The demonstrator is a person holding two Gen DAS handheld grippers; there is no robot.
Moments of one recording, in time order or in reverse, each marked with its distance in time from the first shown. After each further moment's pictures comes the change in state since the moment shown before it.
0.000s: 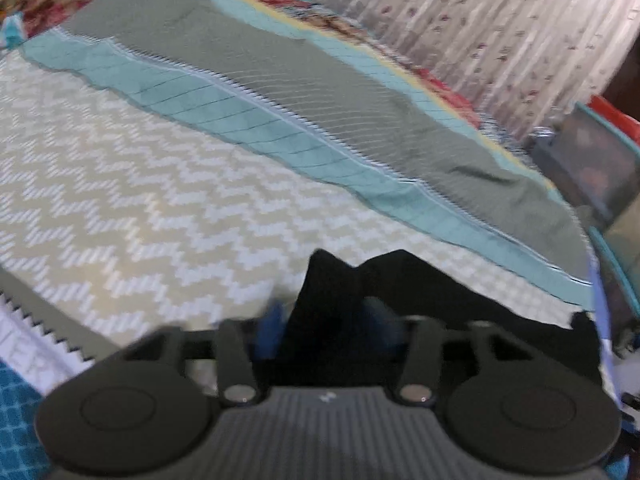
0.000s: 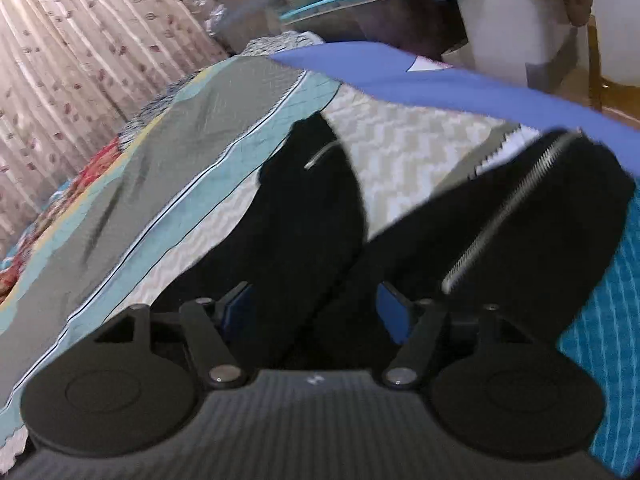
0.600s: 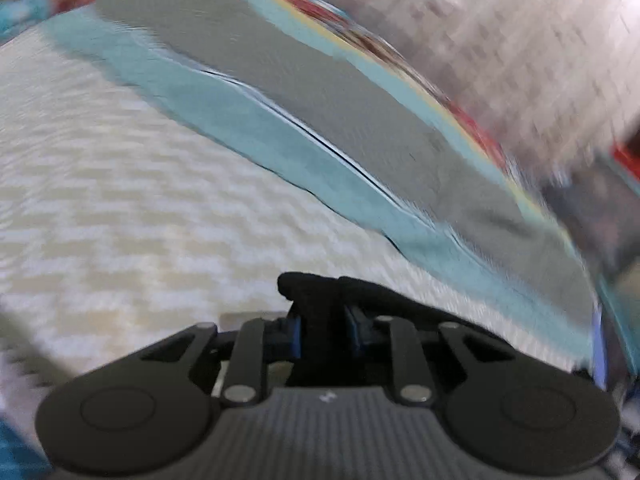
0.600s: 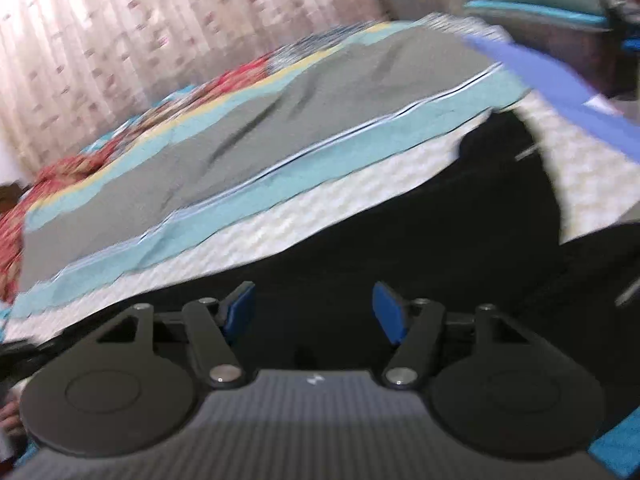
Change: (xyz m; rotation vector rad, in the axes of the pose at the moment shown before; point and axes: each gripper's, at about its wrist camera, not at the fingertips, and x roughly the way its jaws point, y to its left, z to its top) left arm 0.009 0.049 0.026 -0.149 -0.067 0.003; right arm 0.033 0.091 -0.002 -0.275 0.035 0.142
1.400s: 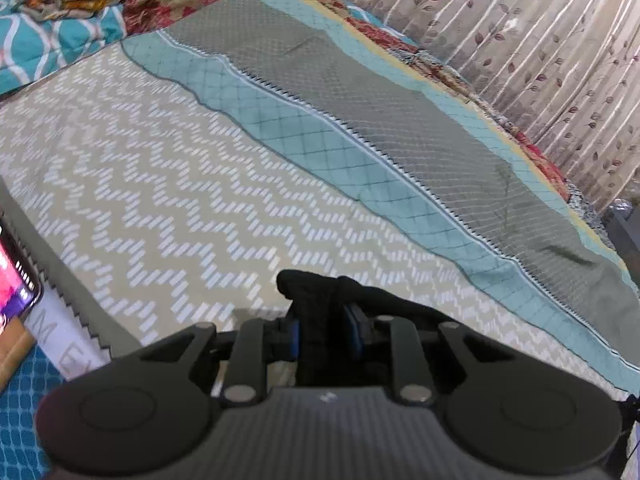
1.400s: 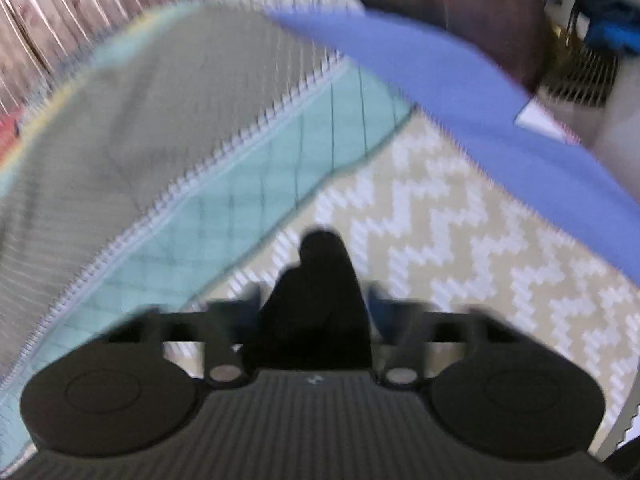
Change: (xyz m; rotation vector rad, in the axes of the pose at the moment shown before) left arm -0.018 0.001 0.006 -0.008 -0.058 0.181; right arm 0.207 -0.110 0.132 0.225 0.183 -0.432
